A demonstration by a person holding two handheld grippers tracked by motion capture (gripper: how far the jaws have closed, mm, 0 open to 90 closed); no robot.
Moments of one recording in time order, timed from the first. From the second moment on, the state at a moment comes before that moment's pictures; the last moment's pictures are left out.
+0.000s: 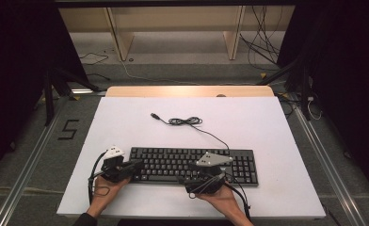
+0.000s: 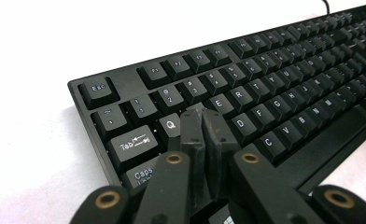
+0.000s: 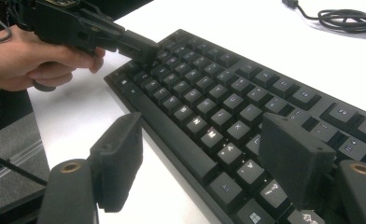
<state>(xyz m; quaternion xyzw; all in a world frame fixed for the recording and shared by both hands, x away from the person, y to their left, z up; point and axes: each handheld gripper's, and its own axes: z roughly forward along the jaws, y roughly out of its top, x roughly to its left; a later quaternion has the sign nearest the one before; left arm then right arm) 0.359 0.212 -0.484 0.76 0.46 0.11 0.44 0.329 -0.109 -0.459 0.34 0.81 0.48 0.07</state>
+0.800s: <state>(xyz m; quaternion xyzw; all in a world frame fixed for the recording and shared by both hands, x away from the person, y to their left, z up) 0.349 0.211 -0.475 0.75 0.45 0.10 0.48 0.331 -0.104 -0.465 0.34 0.81 0.47 0.07</state>
